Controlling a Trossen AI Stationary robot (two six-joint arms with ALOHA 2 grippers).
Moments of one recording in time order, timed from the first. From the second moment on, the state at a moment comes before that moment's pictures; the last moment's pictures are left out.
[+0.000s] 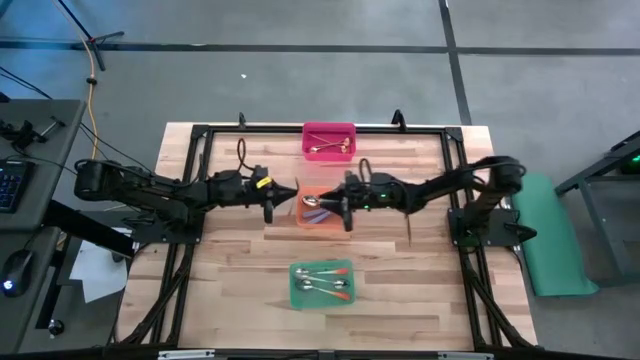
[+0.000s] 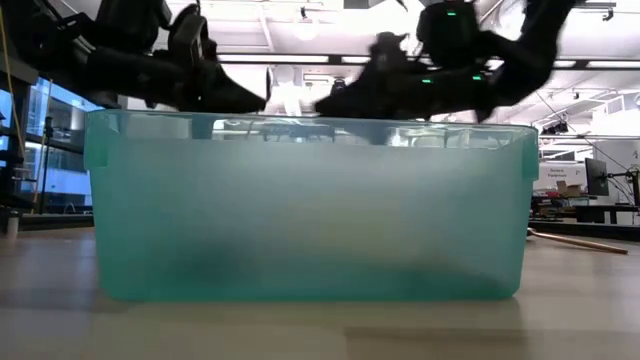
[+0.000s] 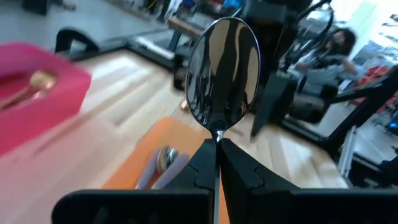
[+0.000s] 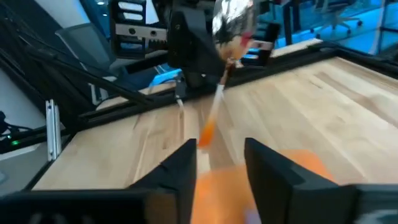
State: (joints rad) left arm 0.14 1.22 0.31 0.77 -0.01 -0.42; right arm -0.10 1.71 0.68 0.91 -0.11 0.26
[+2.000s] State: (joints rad) left arm 0.14 1.22 0.31 0.75 -0.04 -0.18; right arm 0.08 1.57 1.04 -0.09 0.02 0.20
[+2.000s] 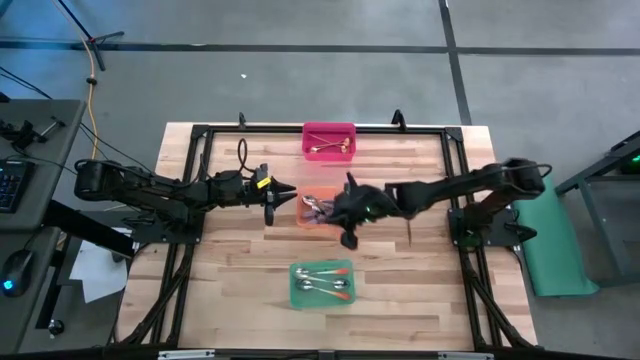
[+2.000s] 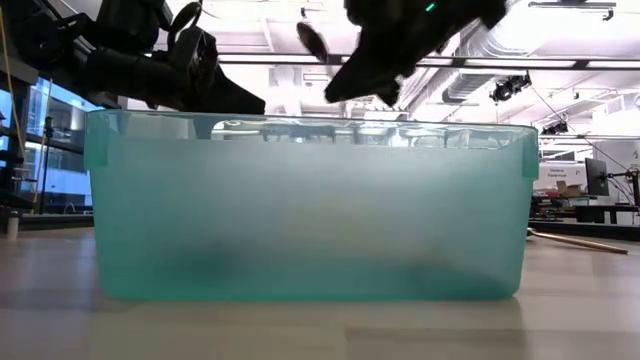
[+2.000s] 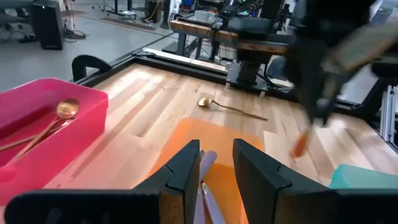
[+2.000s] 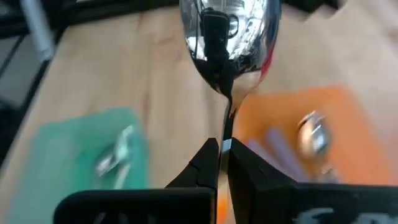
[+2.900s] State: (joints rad) left arm 0.14 1.22 0.31 0.75 -0.05 -0.14; right arm 0.31 1.85 1.32 -0.37 -0.14 0.45
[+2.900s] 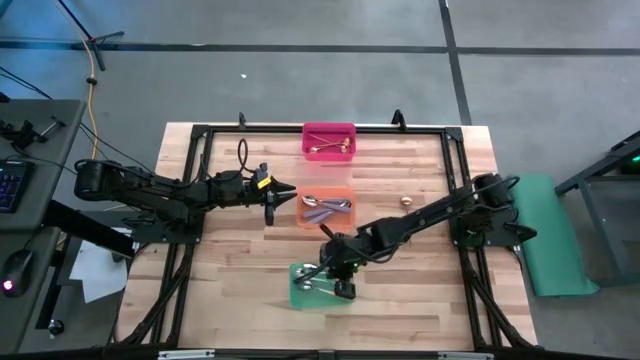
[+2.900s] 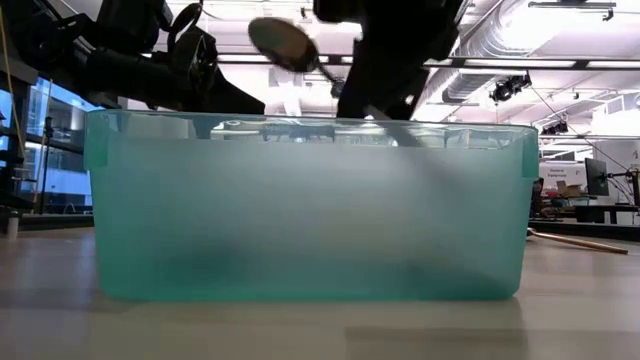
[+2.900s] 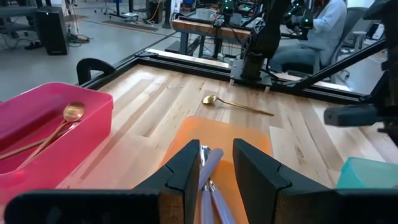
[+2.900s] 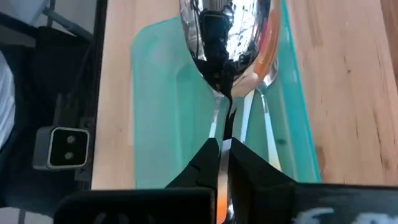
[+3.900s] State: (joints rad) left arm 0.14 1.22 0.31 0.72 -0.07 -0.10; right arm 0.25 1.91 1.32 -0.48 -0.29 0.54
